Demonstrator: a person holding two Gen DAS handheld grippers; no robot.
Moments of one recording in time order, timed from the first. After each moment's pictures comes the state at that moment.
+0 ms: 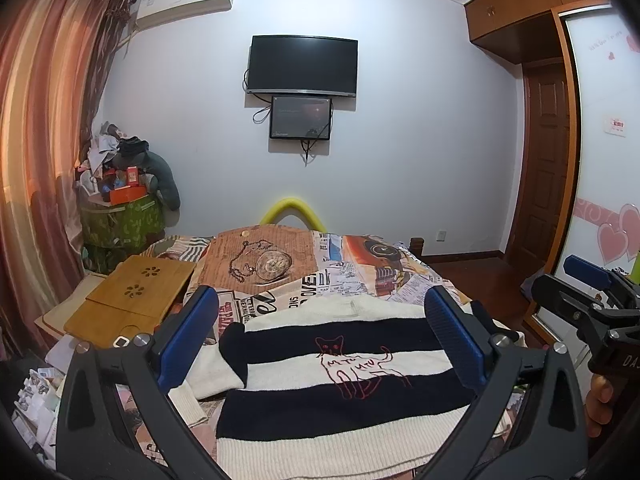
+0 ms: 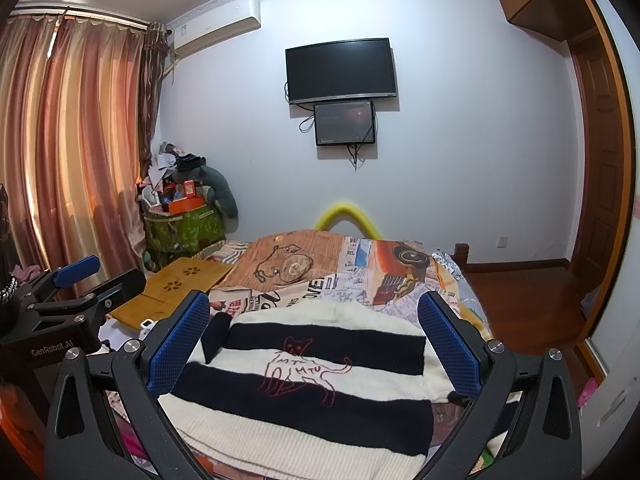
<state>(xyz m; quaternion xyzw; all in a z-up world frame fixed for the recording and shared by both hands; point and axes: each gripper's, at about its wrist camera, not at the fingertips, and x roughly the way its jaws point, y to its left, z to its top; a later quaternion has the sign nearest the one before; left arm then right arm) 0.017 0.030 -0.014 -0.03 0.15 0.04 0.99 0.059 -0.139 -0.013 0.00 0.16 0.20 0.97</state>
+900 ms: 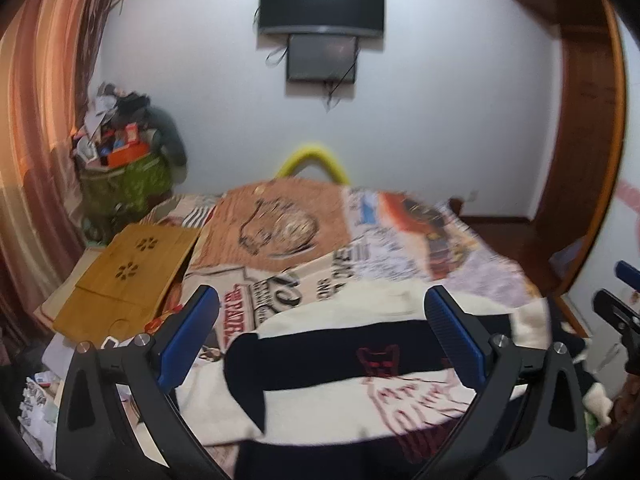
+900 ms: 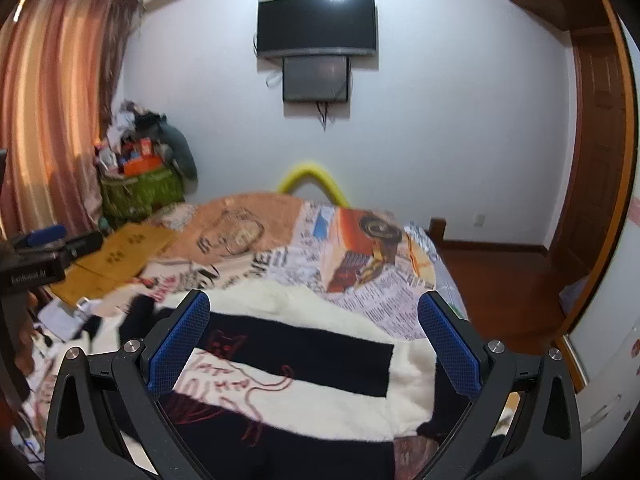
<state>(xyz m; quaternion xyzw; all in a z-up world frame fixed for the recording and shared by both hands) 0.209 0.095 -0.065 -0.03 0.26 0.08 0.96 0.185 -0.145 -0.057 -0.05 0.23 0.15 0.96</state>
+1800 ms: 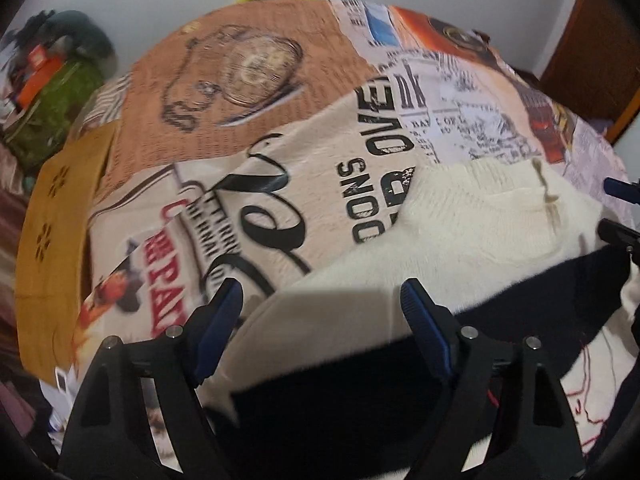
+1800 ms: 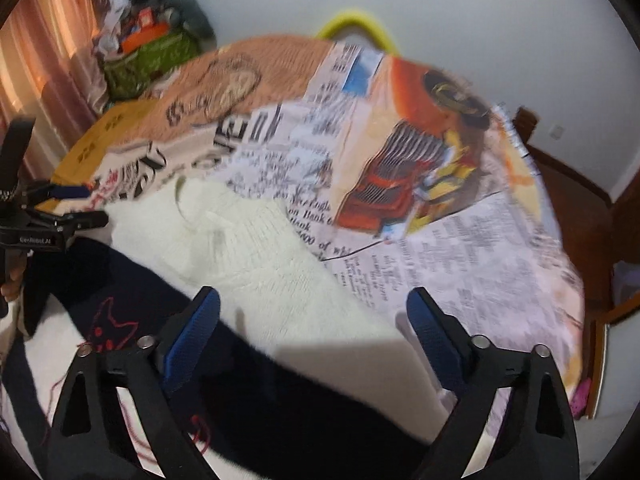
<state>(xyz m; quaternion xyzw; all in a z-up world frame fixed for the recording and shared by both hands) 0.444 0.150 -0.253 0.01 0.55 -0.01 0.84 0.406 -0.120 -0.188 -0.10 0.49 0.24 0.83</state>
